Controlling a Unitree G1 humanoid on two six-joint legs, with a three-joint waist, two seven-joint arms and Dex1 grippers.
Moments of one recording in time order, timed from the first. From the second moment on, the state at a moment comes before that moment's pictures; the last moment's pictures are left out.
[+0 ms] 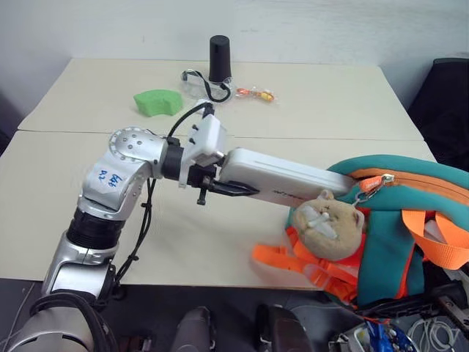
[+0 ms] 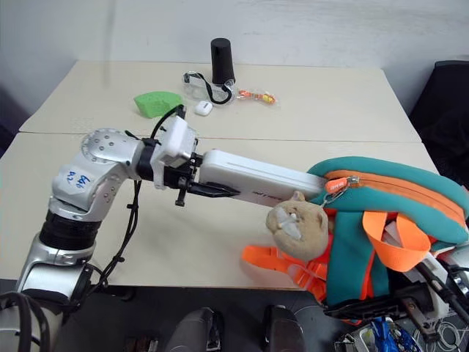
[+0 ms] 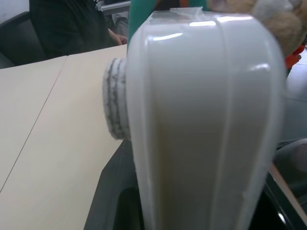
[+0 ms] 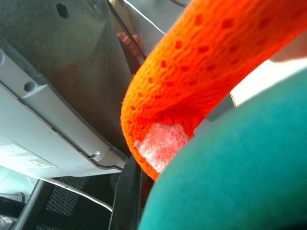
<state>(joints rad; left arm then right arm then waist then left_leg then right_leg) -0.86 0.59 -0.16 -0.09 -0.43 0.52 -1.21 0.33 -1.13 -0.54 -0.57 1.00 0.72 1.55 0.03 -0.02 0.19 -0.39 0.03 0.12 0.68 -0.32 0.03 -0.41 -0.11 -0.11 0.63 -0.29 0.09</state>
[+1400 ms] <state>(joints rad) -1.00 0.08 -0.44 0.23 -0.25 0.49 -1.13 0.26 -1.16 -0.51 -0.58 1.05 0.67 1.54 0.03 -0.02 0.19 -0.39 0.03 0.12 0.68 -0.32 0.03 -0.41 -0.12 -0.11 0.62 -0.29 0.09</state>
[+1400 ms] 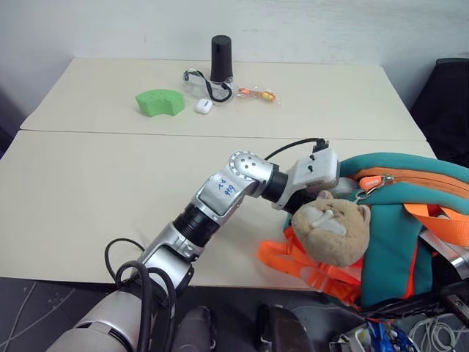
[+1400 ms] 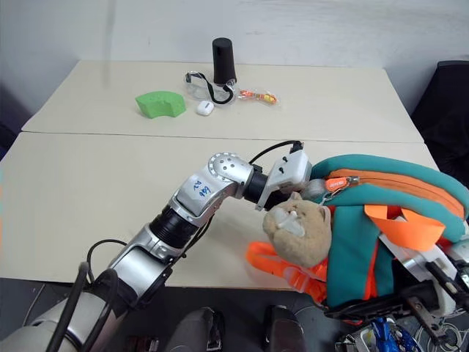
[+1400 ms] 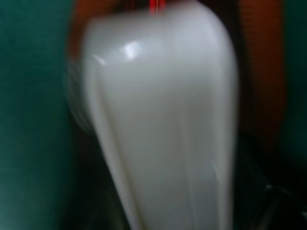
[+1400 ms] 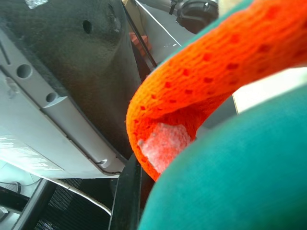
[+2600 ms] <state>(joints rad) -0.98 0.37 -0.24 -0.25 -0.68 0.90 -1.17 0.21 -1.11 -0.44 -0.51 0.97 0.68 1.48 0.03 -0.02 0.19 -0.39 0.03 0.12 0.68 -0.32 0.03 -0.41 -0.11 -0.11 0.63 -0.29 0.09</state>
